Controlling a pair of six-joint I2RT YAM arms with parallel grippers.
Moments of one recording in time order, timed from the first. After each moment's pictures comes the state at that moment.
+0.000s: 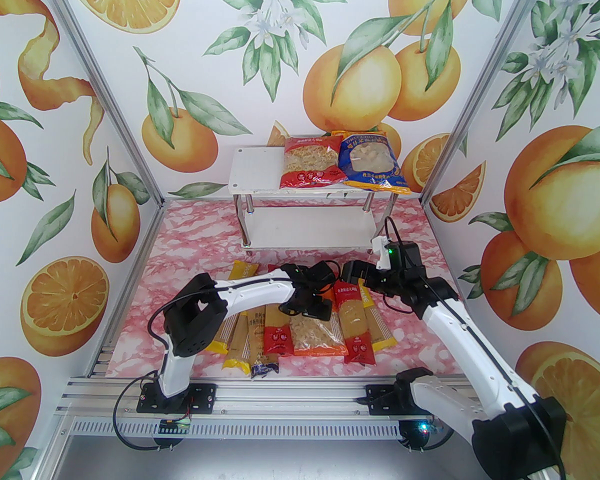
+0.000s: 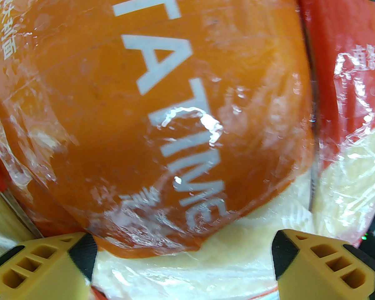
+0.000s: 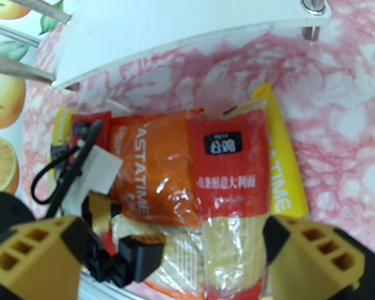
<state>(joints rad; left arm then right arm) -0.99 2.02 1.47 -0.80 0.02 -0.74 0.20 1.05 0.86 -0.65 -0.31 0.45</state>
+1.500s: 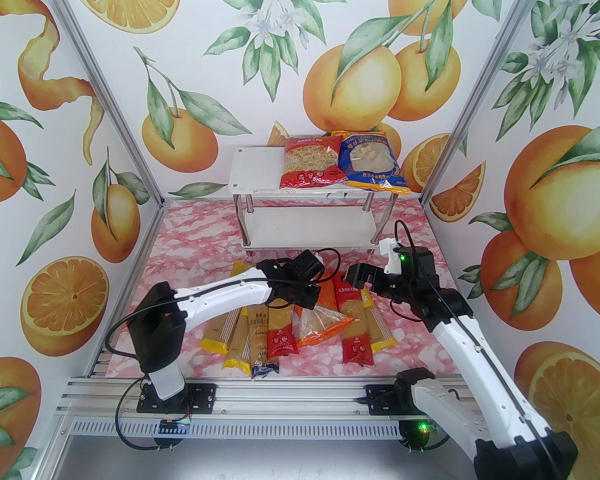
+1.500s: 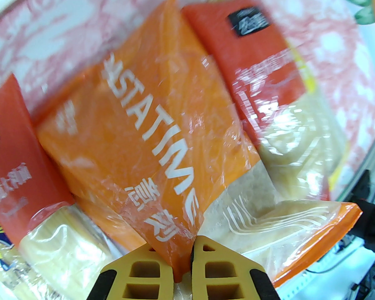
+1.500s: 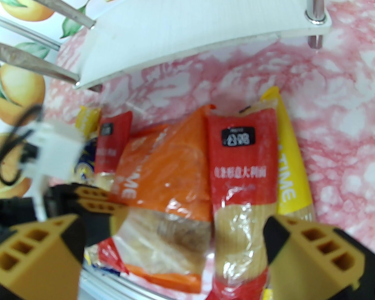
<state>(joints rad) -0.96 1.75 1.37 -0.67 0.04 -0.52 0.17 0.93 0.85 -0.68 -0.36 0.46</state>
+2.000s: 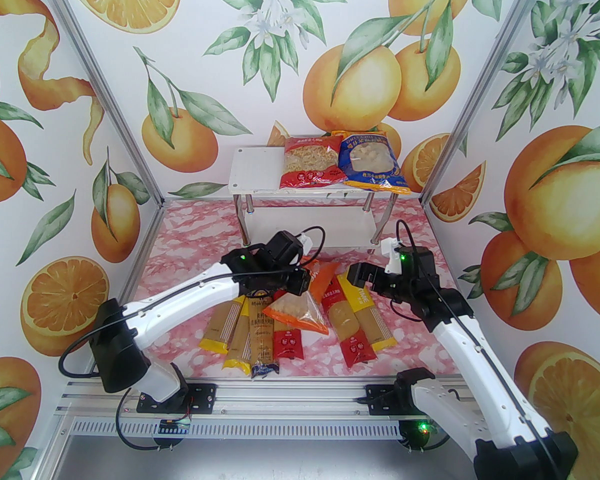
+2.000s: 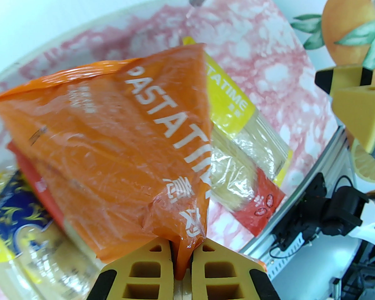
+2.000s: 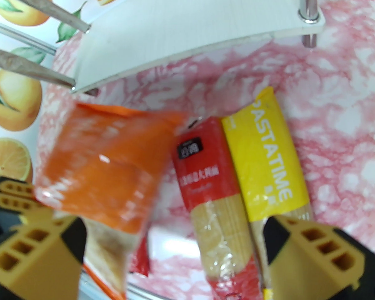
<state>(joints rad) -0.88 1.55 1.41 -0.74 0.12 -0.49 0.17 0.93 0.86 -0.68 -0.34 0.47</state>
